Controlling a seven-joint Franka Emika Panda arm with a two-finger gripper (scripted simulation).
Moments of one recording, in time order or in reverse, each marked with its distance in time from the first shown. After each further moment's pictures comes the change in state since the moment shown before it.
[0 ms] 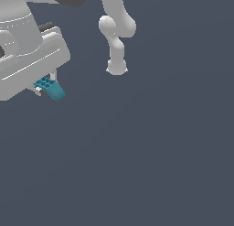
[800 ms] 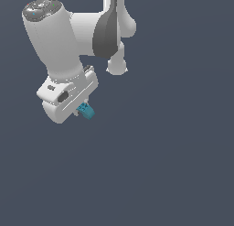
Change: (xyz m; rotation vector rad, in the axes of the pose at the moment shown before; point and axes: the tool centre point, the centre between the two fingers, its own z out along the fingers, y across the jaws) arm 0.046 -0.047 0.119 0.000 0.001 -0.001
